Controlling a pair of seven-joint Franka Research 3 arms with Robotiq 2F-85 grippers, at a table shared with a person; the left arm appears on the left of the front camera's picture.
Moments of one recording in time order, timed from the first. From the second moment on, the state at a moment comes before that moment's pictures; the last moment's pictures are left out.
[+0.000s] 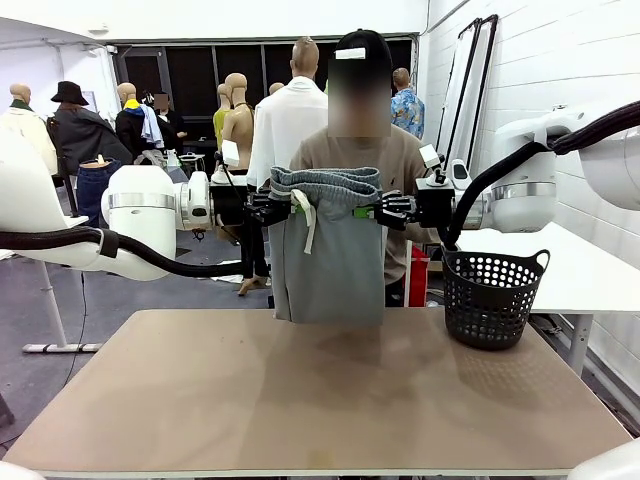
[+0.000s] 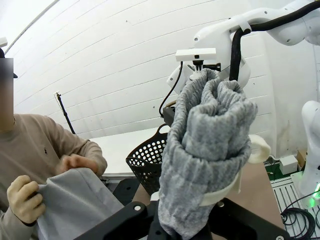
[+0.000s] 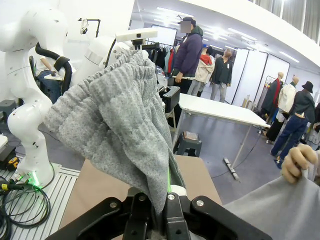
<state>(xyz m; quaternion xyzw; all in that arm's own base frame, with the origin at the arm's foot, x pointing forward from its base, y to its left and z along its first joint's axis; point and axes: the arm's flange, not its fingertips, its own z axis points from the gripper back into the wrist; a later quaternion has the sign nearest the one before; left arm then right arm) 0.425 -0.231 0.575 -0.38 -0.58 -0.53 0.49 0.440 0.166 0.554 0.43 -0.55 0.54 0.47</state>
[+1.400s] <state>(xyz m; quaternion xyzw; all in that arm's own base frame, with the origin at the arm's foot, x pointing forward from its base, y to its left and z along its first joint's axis) 0.425 -0.231 0.575 -0.38 -0.58 -0.53 0.49 0.440 0.166 0.554 0.43 -0.55 0.54 0.47</state>
